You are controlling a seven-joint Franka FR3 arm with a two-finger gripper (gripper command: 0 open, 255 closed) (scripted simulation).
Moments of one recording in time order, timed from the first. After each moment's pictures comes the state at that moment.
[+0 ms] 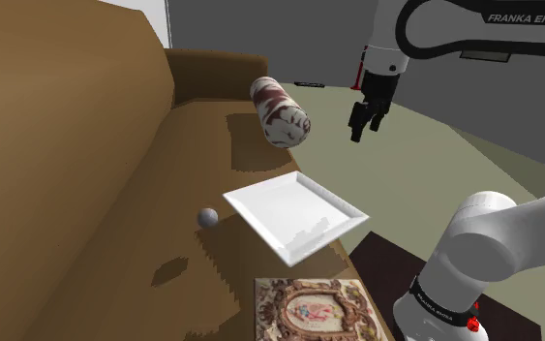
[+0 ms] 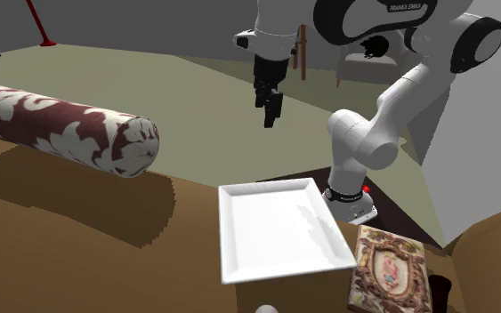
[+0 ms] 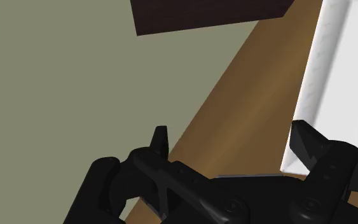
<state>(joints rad) -0.02 -0.83 0.04 -2.39 -0.12 1.61 0.06</state>
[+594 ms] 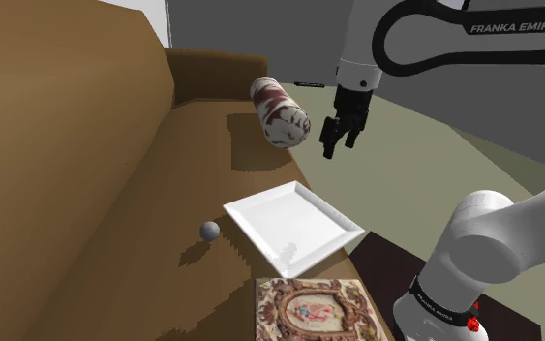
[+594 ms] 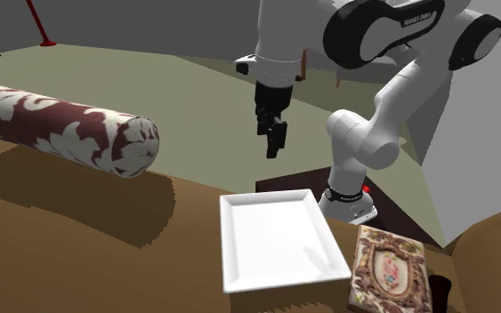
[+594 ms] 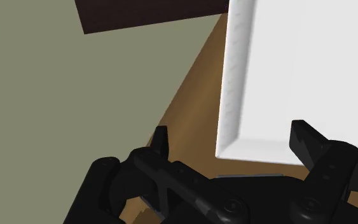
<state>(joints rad) 0.03 -0.76 0.15 -2.43 0.01 1.71 0.21</state>
